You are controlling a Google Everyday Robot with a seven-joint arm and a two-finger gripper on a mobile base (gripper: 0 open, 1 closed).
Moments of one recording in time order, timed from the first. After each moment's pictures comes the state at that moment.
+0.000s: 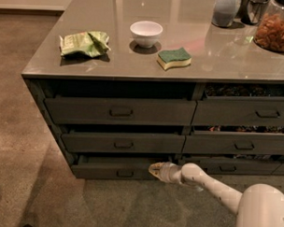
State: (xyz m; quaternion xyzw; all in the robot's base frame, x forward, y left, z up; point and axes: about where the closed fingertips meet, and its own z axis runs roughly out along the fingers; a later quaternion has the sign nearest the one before) arm 0.662 -0.082 0.259 -0.58 0.67 0.10 0.44
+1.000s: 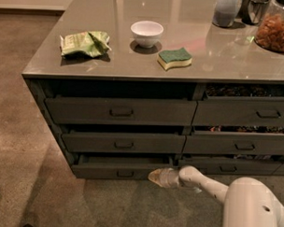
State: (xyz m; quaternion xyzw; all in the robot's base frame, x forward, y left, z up) arm 0.639 -0.088 0.213 -0.58 0.71 0.14 0.39
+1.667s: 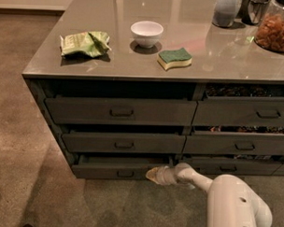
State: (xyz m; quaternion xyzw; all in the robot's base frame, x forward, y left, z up) arm 0.665 -0.075 0.178 -0.57 0.72 0.15 0.37
